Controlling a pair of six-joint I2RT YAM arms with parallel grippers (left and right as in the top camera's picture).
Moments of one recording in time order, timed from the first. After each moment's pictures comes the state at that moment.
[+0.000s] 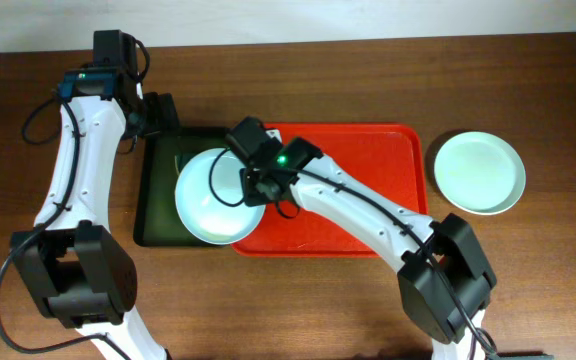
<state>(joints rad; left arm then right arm) 0.03 1.96 1.82 -1.09 -0.12 -0.23 0.76 2.01 1.67 -0.87 0.07 0.58</state>
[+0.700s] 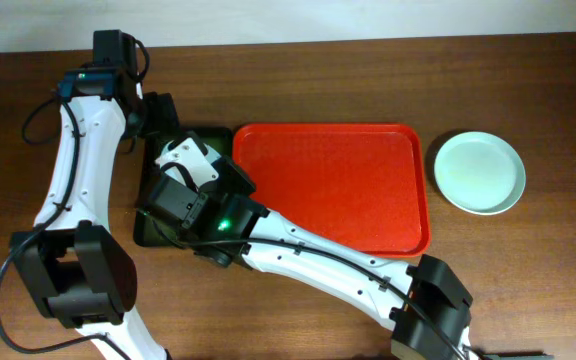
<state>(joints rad) 0.03 1.96 1.82 -1.09 -0.12 -0.23 1.07 2.01 1.81 -0.74 0.82 0.16</state>
